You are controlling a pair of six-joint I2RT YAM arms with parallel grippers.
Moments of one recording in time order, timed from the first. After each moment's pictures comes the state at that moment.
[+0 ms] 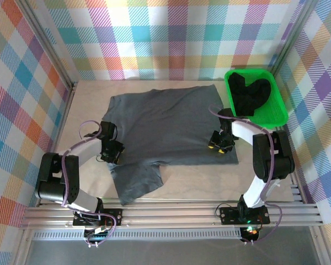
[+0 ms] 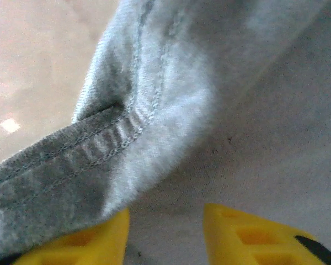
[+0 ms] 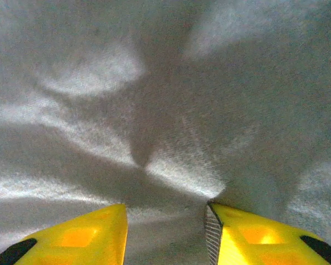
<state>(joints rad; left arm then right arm) -0.14 1.48 0.76 -0.59 0.09 -1.25 0.20 1.74 1.04 -0.72 -0.16 0.58</state>
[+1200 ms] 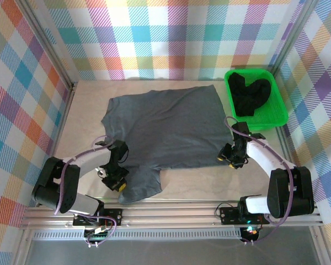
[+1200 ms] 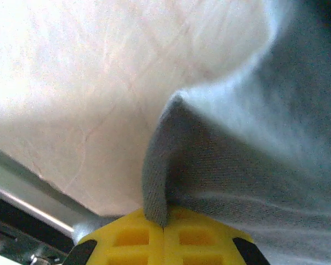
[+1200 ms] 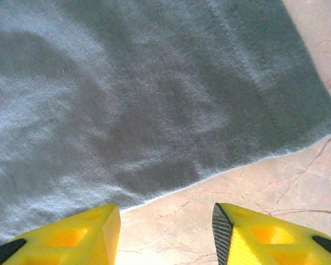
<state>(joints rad) -0.35 1.43 0.67 -1.02 0.18 -1.23 0.12 1.33 0.75 -0.81 -0.17 0.66</state>
